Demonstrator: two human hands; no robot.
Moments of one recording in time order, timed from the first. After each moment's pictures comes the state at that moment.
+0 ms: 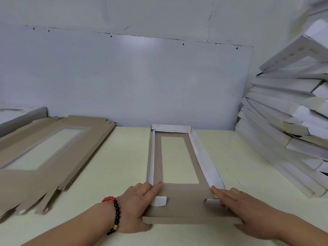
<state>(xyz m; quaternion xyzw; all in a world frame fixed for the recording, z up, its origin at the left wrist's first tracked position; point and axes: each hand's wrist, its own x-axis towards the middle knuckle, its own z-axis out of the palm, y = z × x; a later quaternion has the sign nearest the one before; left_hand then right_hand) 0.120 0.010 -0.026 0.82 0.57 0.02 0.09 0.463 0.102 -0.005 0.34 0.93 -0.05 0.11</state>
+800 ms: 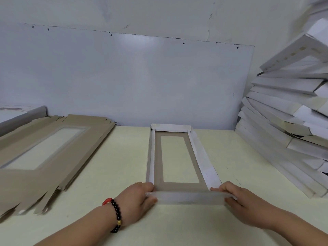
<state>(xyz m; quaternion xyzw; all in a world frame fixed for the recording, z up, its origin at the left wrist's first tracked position) 0.119 0.019 -0.032 0.75 0.61 0.20 0.14 0.463 0.120 -0.022 0.38 0.89 -0.21 -0.11</state>
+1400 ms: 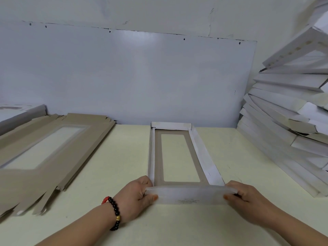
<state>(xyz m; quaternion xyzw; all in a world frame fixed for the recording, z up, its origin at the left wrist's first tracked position) 0.117 0.025 -0.033 0.74 0.59 0.26 0.19 0.461 0.117 -0.023 0.44 0.83 -0.27 -0.21</state>
